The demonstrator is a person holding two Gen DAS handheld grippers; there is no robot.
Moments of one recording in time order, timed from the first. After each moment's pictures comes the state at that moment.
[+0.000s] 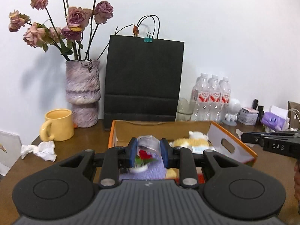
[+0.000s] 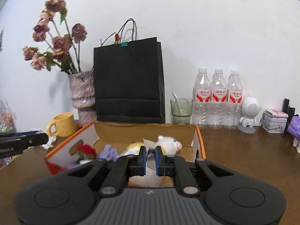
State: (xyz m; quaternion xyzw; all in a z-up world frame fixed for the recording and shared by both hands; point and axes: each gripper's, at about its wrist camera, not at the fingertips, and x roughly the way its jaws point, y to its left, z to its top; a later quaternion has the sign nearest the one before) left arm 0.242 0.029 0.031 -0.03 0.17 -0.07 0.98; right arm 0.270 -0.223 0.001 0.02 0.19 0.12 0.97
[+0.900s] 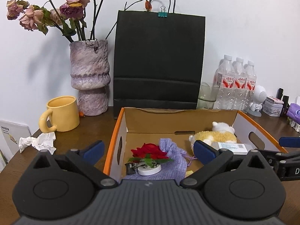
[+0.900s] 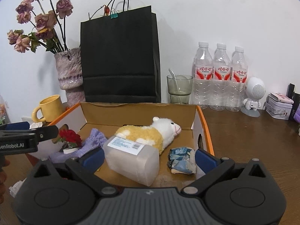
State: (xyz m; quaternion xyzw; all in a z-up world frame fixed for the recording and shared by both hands) left arm 0.297 0.016 0.004 -0.01 0.22 -0.01 0.98; right arm 0.312 -0.216 -0.030 0.01 0.26 0.10 0.96
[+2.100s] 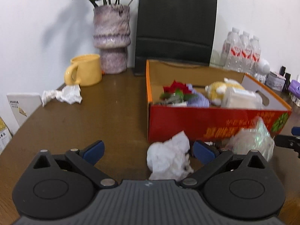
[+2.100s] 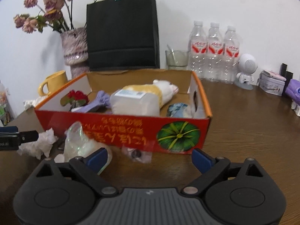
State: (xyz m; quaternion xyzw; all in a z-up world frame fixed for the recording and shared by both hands) left arm 0.229 0.065 -0.039 -0.02 0.30 0.00 0.95; right arm 0.248 -0.217 -0.066 0.00 0.31 0.10 0.95
